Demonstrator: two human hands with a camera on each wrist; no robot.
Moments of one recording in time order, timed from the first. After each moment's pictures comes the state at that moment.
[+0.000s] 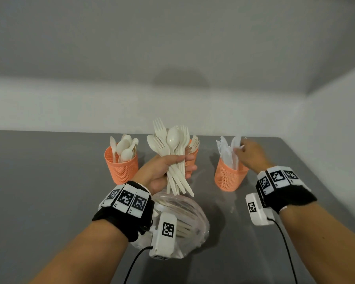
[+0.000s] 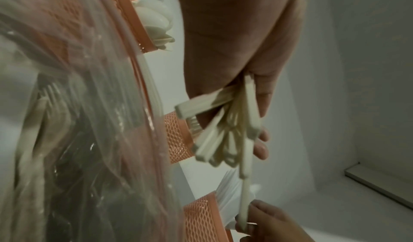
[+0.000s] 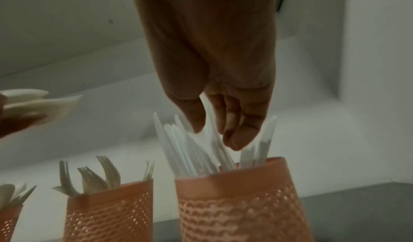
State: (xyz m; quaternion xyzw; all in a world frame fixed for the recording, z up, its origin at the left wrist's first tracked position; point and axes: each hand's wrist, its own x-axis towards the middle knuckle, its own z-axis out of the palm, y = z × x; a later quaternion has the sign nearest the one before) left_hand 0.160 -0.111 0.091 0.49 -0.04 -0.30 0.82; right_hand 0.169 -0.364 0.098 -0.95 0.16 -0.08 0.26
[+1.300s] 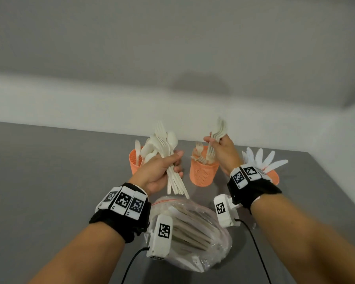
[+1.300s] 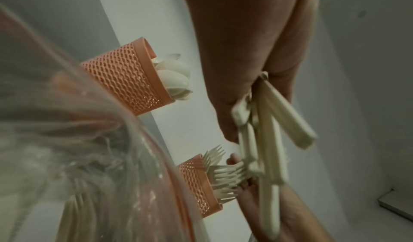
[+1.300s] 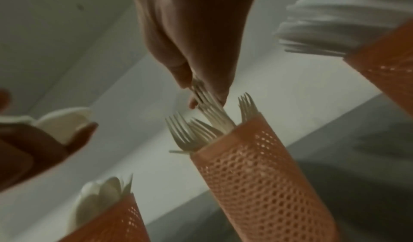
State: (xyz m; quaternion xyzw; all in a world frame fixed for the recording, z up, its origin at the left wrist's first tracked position) left_hand 0.172 -0.060 0.094 0.46 0.00 -0.22 0.86; right_hand 0.224 -0.244 0.091 -0.76 0.04 -0.09 0.64
